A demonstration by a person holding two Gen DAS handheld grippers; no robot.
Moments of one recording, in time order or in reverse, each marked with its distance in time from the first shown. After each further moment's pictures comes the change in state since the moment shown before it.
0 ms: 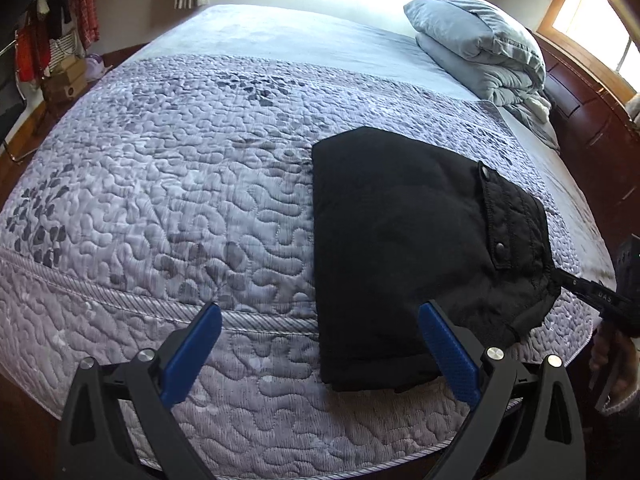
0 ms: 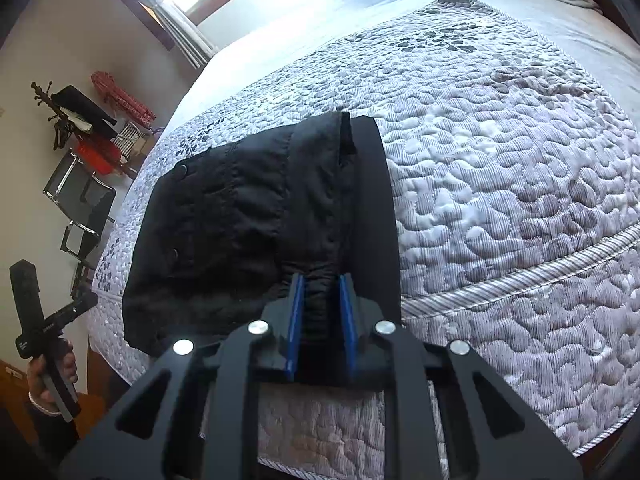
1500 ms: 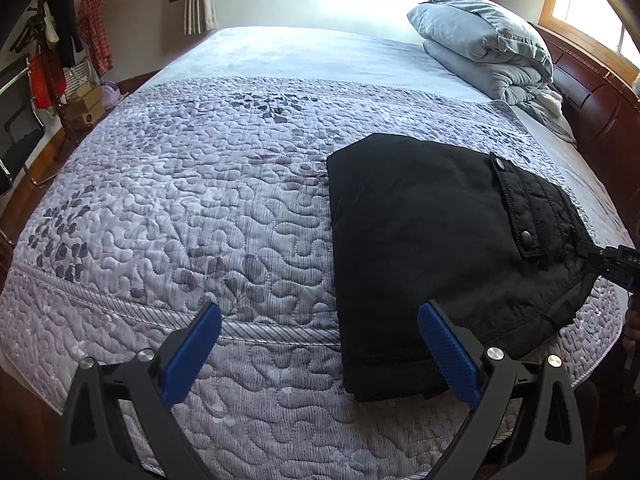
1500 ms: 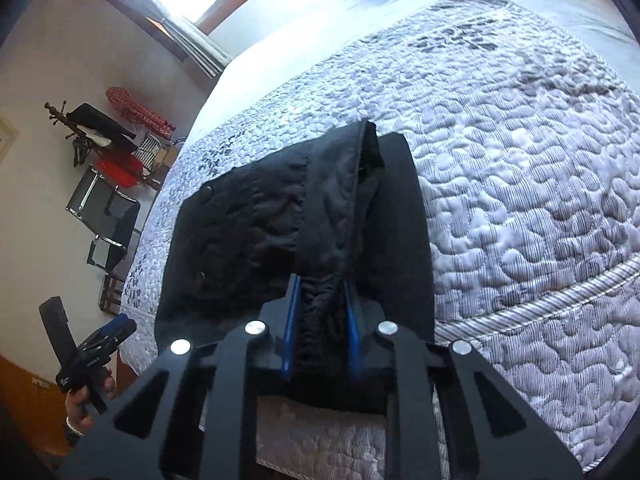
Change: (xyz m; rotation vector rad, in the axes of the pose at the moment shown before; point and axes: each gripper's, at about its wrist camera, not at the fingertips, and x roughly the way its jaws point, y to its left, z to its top) left arm 0.002 -0.006 -0.007 0.044 -0.072 0.125; right arm 0.013 -0.001 0.024 0.055 0.027 0.095
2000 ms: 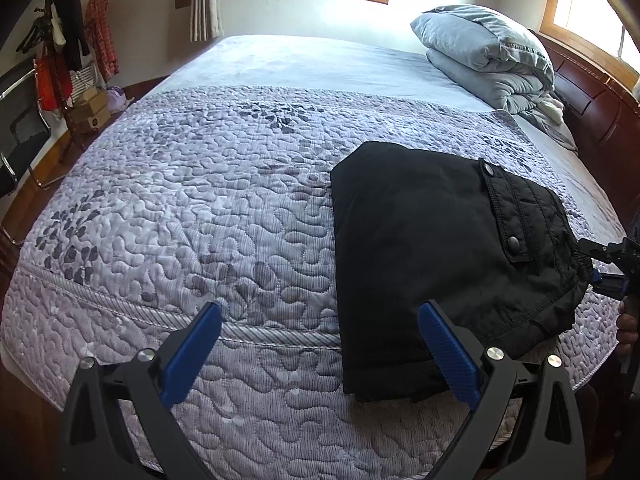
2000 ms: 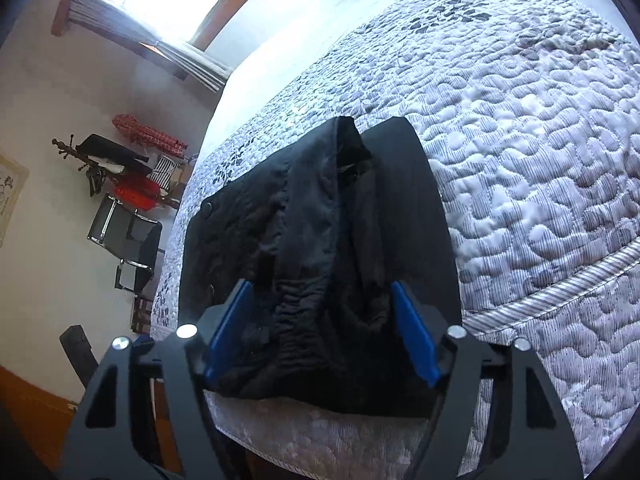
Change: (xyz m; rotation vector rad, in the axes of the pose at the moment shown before) left arm -0.010 0.006 0.000 -0.011 -0.034 0.016; right arm 0.012 -0.011 -0.004 0.105 0.005 0.110
